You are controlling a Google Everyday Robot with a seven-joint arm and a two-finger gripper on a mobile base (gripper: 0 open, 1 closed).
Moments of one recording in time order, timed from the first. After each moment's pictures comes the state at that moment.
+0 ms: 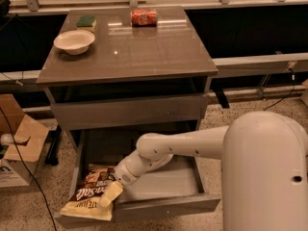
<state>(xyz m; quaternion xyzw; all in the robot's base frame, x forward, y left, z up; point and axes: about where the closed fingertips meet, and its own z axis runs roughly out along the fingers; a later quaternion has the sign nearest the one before) 0.471 0.165 0.473 -0.54 0.74 0.37 0.14</state>
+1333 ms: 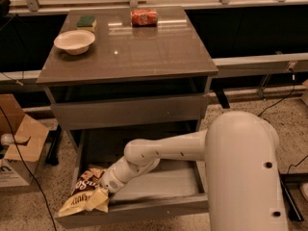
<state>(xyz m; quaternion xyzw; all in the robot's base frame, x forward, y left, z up) 0.448 0.217 0.452 -0.54 0.72 0.42 0.12</state>
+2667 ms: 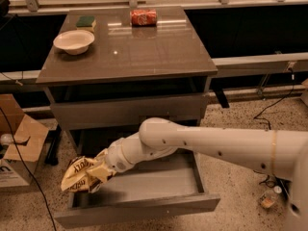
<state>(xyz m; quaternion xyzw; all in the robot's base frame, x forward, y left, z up) 0.469 0.192 0.616 -0.58 0.65 0.39 0.29</state>
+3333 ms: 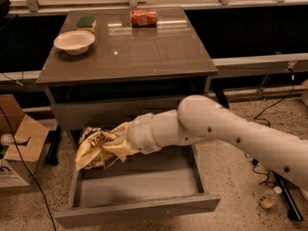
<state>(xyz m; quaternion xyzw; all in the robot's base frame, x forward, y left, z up) 0.471 0.116 0.756 -0.61 0.59 0.33 0.41</state>
